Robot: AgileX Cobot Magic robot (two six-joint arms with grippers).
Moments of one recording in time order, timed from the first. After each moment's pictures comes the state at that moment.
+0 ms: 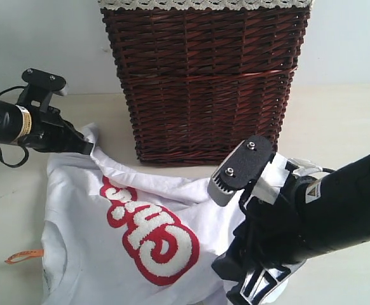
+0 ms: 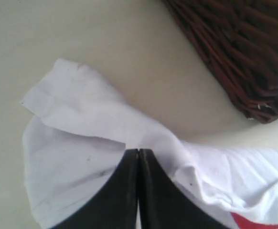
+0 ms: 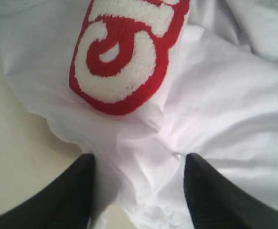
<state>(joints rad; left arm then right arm) -0.18 1.92 -1.03 1.59 -0.21 -1.35 0.70 1.37 -0.63 0.55 0.45 -0.67</state>
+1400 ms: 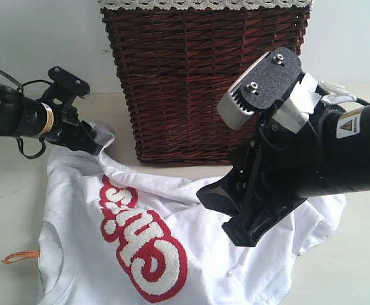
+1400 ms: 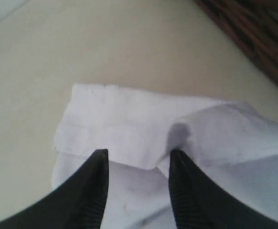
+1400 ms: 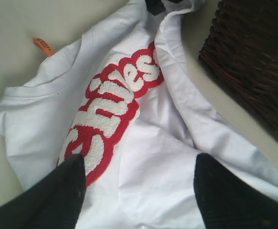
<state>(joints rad) -0.23 2.06 -1.18 1.70 -0.07 -1.29 0.70 1.21 -0.73 0.48 0.42 -0.62</state>
